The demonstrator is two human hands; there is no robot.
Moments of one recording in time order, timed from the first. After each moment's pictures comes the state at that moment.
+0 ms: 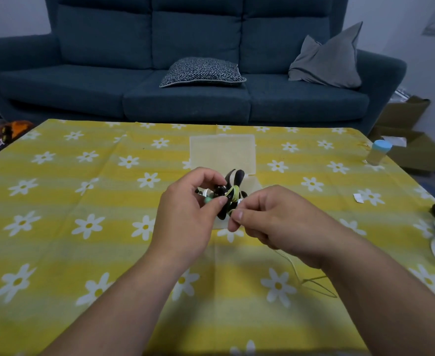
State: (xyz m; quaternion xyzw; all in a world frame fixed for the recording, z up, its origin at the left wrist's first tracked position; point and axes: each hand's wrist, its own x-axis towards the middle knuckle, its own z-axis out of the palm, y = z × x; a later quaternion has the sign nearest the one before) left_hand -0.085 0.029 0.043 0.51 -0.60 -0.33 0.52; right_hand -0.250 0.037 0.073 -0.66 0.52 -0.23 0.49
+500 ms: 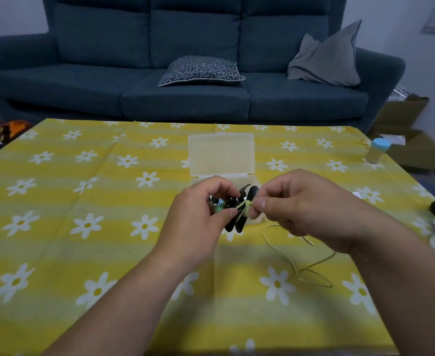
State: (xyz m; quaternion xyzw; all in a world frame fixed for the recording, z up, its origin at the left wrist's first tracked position) left_hand -0.091 0.030 0.037 0.50 -0.65 -0.36 0.45; right_hand -0.274 0.036 0.095 -0.67 0.52 -0.24 0.48
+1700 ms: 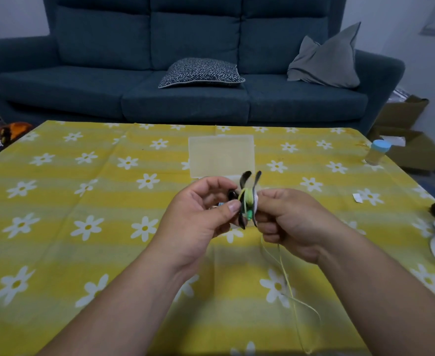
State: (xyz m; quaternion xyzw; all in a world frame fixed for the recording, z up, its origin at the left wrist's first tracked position) left_hand -0.095 0.039 0.049 0.40 -0.45 -0.61 0.52; right_hand -0.259 0.016 0.046 -0.46 0.51 -0.36 0.63
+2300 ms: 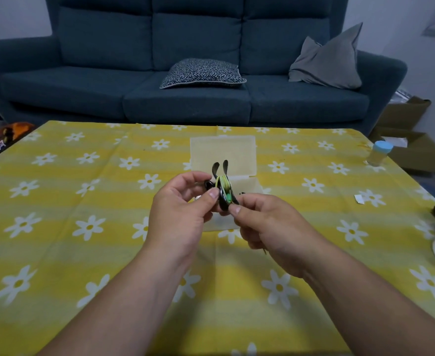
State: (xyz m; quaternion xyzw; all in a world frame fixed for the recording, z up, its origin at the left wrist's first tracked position) left_hand -0.089 0.031 0.046 0.48 -0.40 -0.50 0.60; right_hand -0.238 0.030 0.043 -0.56 0.48 -0.36 0.57
